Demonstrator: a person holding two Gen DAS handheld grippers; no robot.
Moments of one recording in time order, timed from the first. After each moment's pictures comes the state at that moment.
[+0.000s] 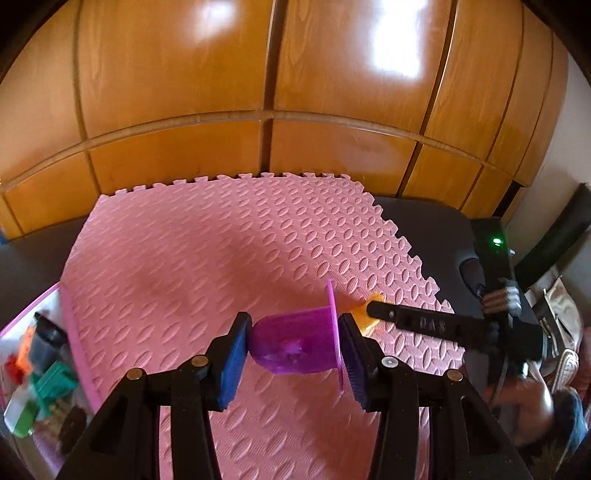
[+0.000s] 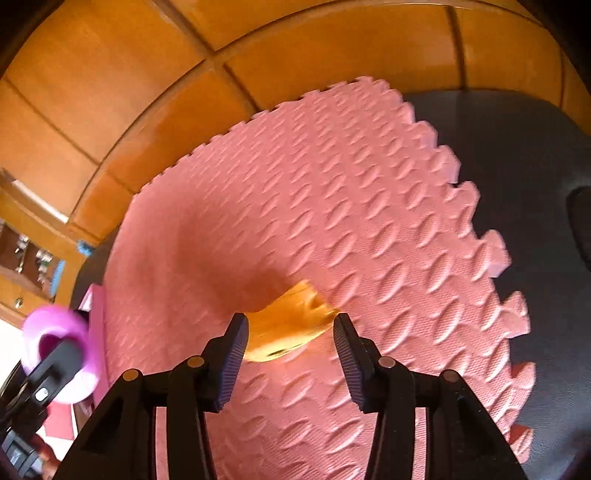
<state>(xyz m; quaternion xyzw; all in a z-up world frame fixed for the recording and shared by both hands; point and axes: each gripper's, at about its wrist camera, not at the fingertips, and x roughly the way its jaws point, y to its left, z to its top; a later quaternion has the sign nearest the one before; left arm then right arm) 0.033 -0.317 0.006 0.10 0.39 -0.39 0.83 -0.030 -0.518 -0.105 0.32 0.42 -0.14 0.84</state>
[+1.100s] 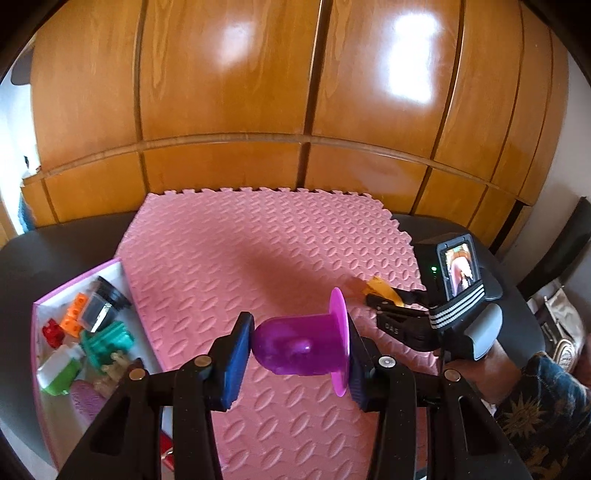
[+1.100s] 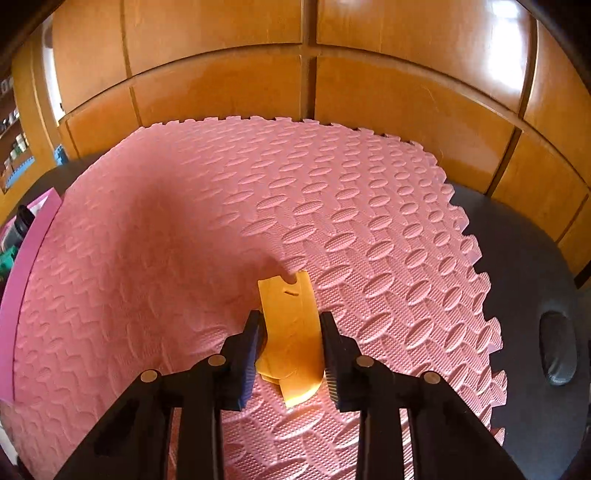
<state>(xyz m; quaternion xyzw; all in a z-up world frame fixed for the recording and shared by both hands) 0.011 -0.226 0.022 0.08 0.35 -0.36 0.86 0.009 -0.444 -0.115 0.05 0.42 -0.16 0.89</state>
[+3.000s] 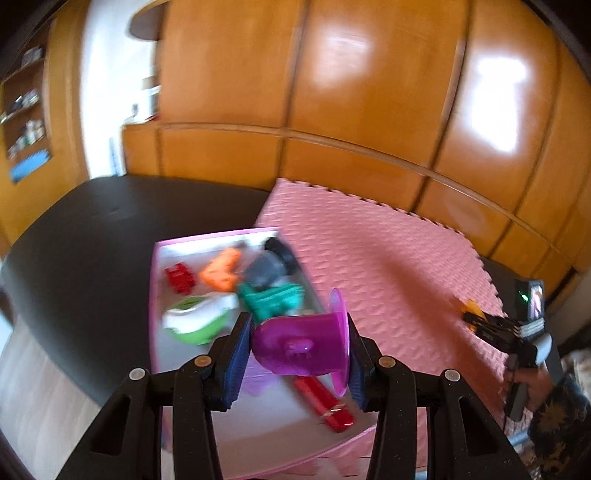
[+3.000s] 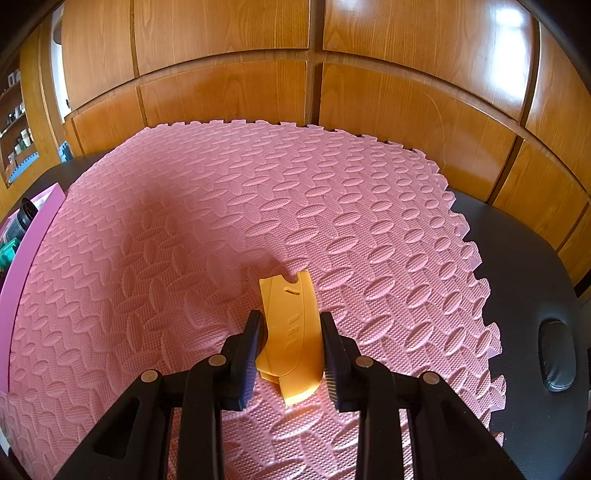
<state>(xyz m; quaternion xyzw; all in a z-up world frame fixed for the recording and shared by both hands) 0.044 -0.059 0.015 -0.01 0.37 -0.20 0.91 0.007 -0.443 -0.114 0.04 0.42 -0.15 0.90</state>
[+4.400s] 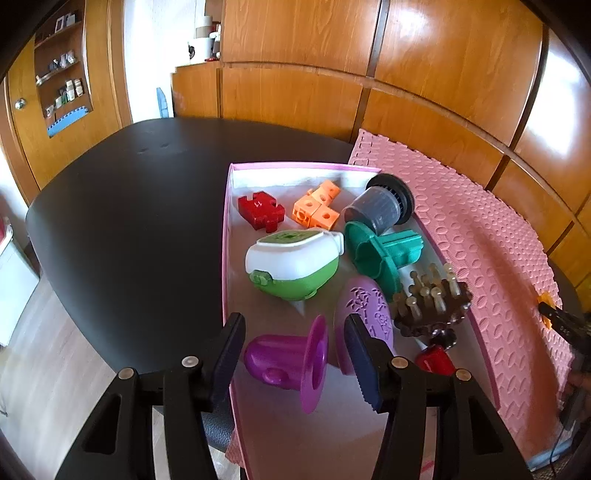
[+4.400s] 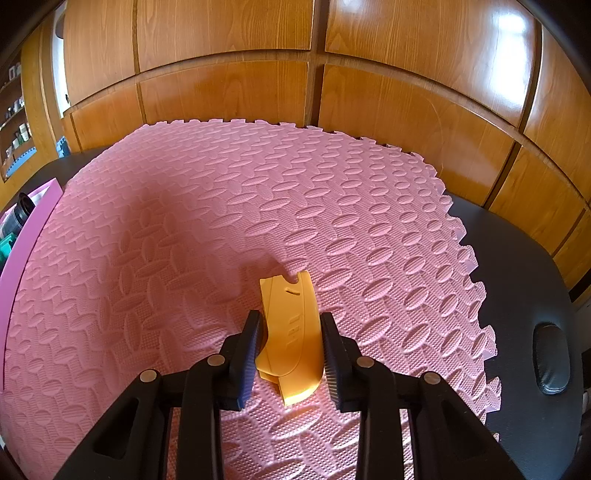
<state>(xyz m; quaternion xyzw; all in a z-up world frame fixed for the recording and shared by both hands) 0.081 -0.020 -0.058 -0.01 0.43 -0.11 0.89 0.008 -0.440 -0.113 0.03 0.42 -0.16 0.89</state>
